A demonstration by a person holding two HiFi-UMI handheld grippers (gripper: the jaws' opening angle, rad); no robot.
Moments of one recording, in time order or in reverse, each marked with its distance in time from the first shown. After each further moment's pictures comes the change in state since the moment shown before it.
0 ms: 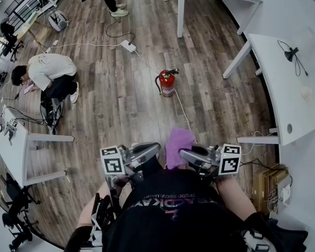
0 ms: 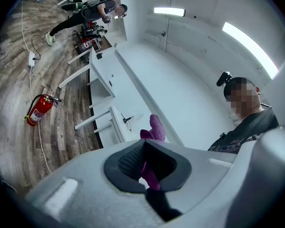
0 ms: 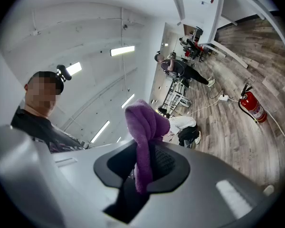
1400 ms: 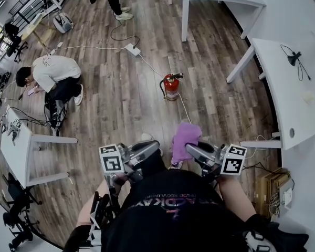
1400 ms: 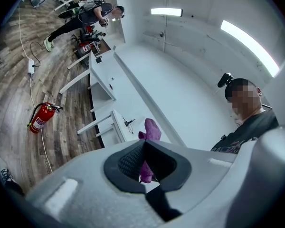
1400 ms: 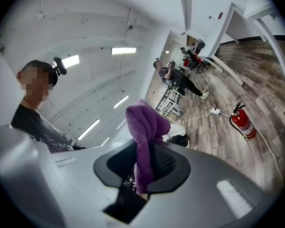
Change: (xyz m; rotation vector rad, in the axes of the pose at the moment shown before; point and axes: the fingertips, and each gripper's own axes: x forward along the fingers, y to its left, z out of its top) left arm -0.013 0.004 0.029 0.034 -0.016 0.025; right arm 0.002 -0.014 0.028 -0.094 -0.048 -0.125
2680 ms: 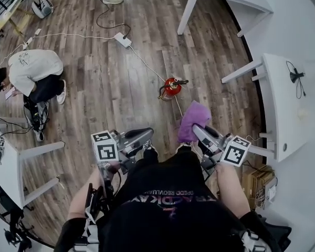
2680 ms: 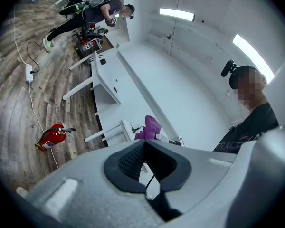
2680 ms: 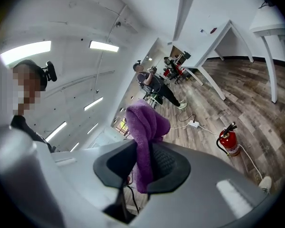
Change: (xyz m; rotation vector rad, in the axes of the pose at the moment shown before) left arm -0.044 0.148 0.168 -0.027 0.045 -0.022; right arm 0.152 -0.107 0.124 -0.008 -0.066 -0.322
